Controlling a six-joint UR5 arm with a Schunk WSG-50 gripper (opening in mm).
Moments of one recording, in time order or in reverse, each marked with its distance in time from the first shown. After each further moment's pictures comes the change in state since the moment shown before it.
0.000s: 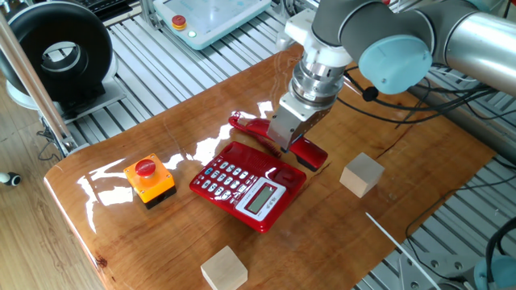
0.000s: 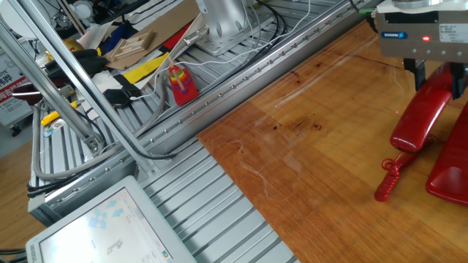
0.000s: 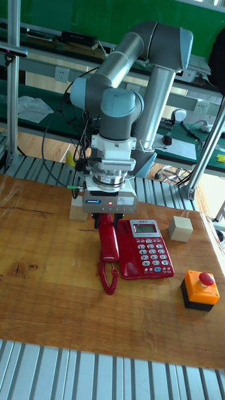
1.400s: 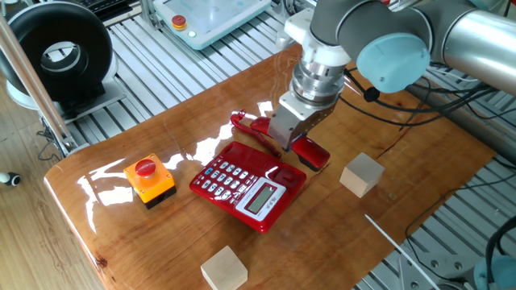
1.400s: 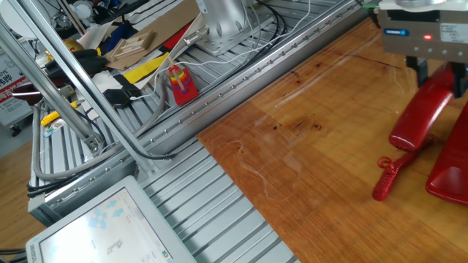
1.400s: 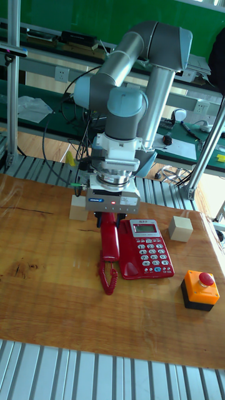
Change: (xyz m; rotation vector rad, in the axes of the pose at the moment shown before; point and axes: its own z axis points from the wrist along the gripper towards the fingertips) arm -0.005 0.016 -0.006 0.012 0.009 0.064
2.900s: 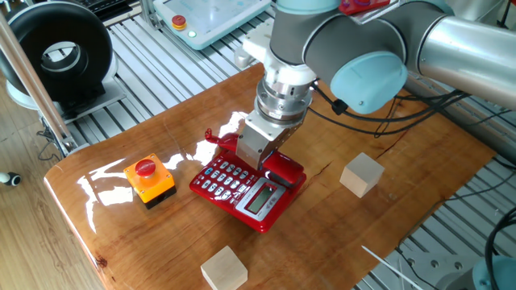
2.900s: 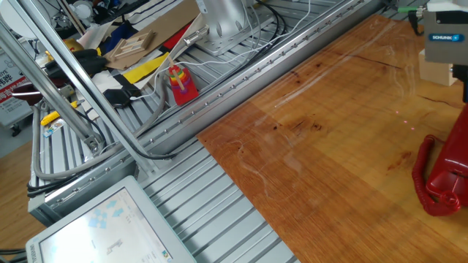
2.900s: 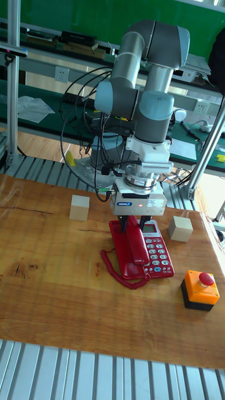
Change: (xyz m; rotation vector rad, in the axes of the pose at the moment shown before) arm -0.008 0.063 0.001 0.008 -0.018 -0.127
